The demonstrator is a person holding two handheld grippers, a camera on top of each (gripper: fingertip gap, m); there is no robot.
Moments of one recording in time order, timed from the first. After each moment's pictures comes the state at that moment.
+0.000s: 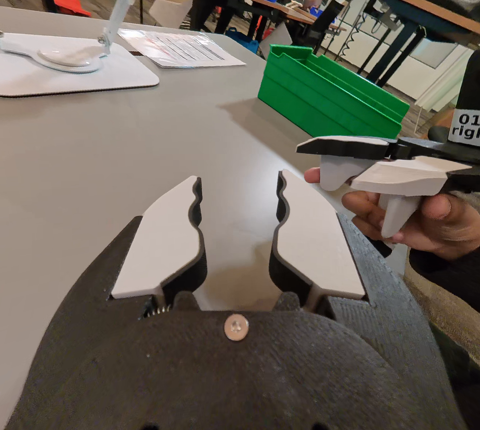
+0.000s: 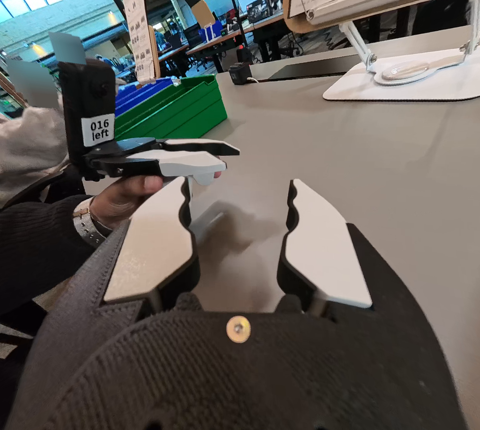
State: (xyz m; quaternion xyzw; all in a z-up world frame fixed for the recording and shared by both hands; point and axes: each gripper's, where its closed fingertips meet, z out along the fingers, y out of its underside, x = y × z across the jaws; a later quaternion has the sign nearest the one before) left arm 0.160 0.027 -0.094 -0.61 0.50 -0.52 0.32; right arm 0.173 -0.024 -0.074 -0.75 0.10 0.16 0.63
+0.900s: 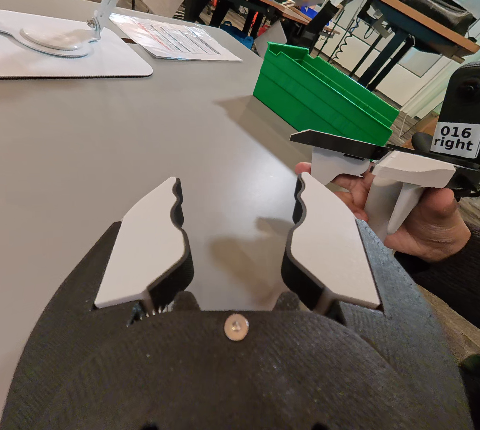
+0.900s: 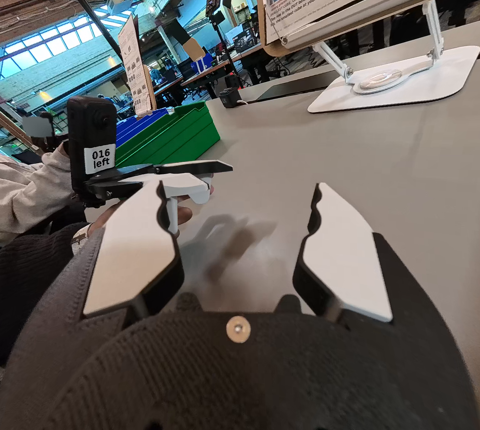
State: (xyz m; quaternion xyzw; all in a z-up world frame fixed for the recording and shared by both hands) left arm 0.162 0.025 -0.096 -0.62 0.49 -0.54 0.30; right arm 0.189 -0.024 -0.068 -0.72 0.15 0.17 0.66
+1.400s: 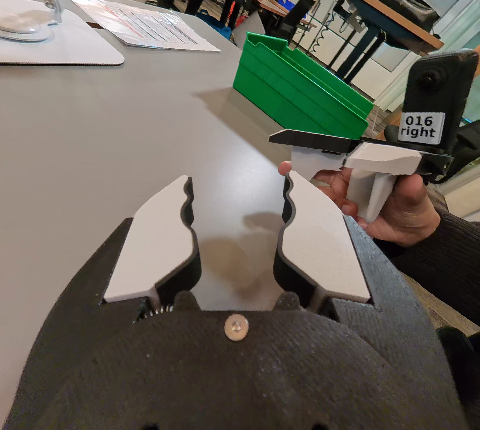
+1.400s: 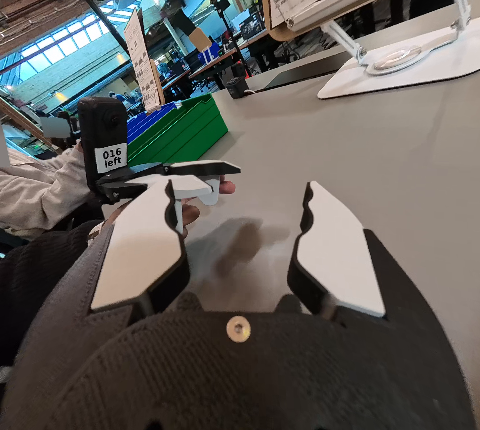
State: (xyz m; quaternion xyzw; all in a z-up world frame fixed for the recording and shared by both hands) left arm 0.161 0.010 -0.097 -0.61 0.50 -0.56 0.26; right arm 0.184 -0.023 -0.072 -0.72 0.16 0.20 0.64
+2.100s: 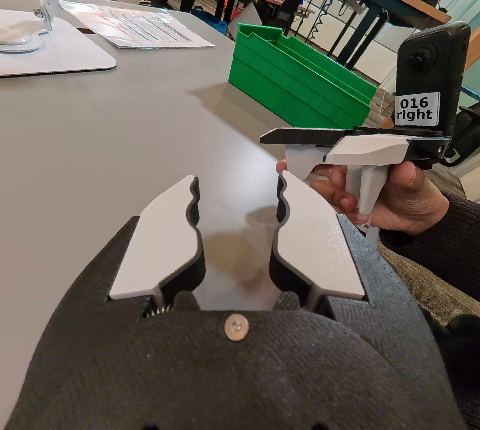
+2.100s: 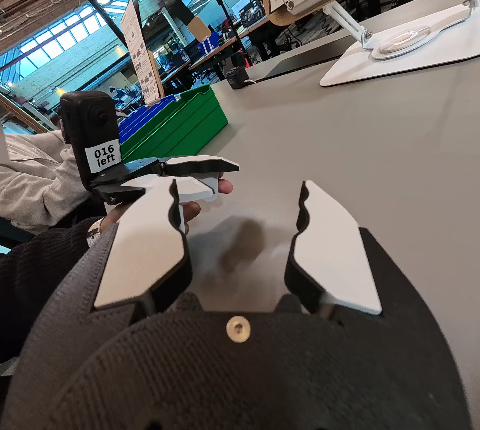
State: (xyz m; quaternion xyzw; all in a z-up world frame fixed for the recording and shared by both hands) left arm 0.161 0.004 -0.100 -0.59 0.53 -0.55 0.27; right arm 0.182 -0.021 -0.081 -0.73 0.16 0.22 0.63
